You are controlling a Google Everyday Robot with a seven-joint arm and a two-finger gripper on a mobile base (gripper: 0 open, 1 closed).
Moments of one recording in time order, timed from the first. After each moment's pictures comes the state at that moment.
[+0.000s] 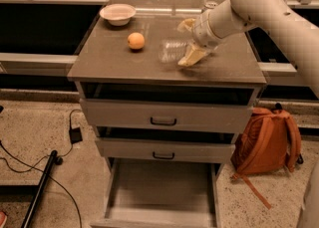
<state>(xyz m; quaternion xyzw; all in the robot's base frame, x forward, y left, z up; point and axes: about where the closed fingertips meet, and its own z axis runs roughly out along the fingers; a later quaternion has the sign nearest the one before) 0.724 -0.085 0.858 -0.71 0.59 0.00 0.39</state>
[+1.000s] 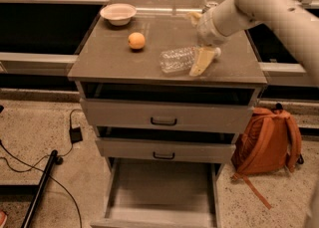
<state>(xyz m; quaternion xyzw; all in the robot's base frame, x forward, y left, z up) 0.717 -0.104 0.863 -0.71 0.60 -0.02 0.36</state>
